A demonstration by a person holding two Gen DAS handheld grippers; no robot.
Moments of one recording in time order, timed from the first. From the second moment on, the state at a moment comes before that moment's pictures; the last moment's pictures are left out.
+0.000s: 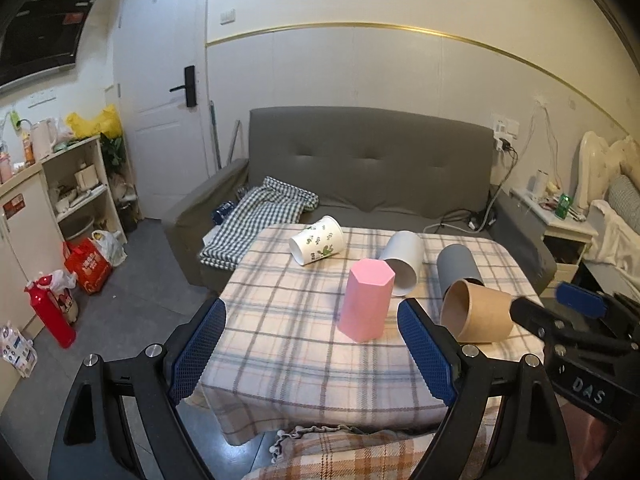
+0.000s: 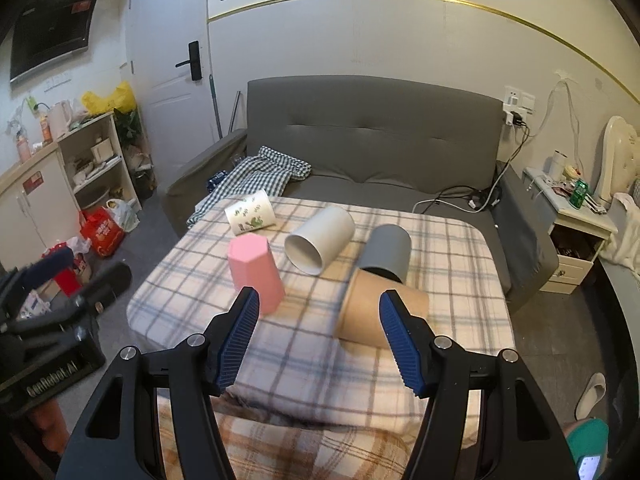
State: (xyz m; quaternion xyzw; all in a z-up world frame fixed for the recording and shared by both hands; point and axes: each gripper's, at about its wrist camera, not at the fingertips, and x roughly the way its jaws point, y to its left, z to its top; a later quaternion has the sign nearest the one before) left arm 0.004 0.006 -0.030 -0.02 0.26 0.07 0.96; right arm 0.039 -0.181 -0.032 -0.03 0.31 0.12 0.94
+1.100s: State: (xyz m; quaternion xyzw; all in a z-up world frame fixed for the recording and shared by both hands) left arm 0.000 0.003 -0.049 0.00 0.28 0.09 0.95; right arm 0.042 -0.201 -0.050 -0.01 0.33 0.08 0.94
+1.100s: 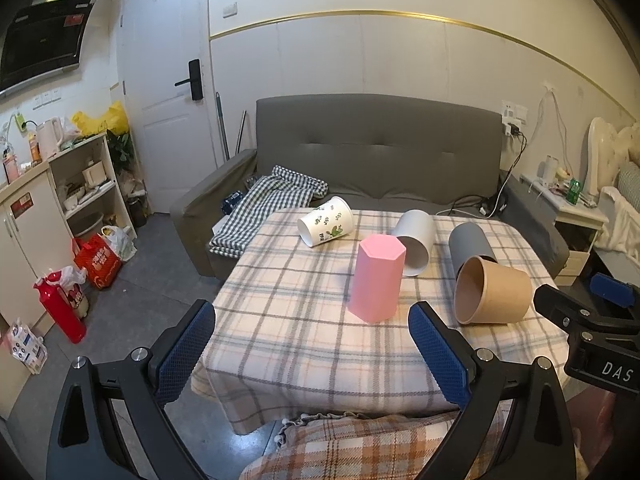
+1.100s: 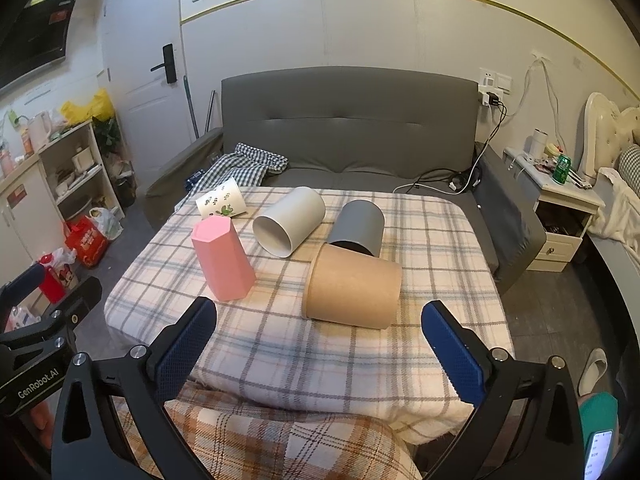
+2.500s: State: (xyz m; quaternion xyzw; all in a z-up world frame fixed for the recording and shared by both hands) left arm -0.003 -0.001 -0.049 0.00 0.28 0.09 0.96; right arm 0.040 -0.203 -0.056 -0.01 0.33 0.08 0.94
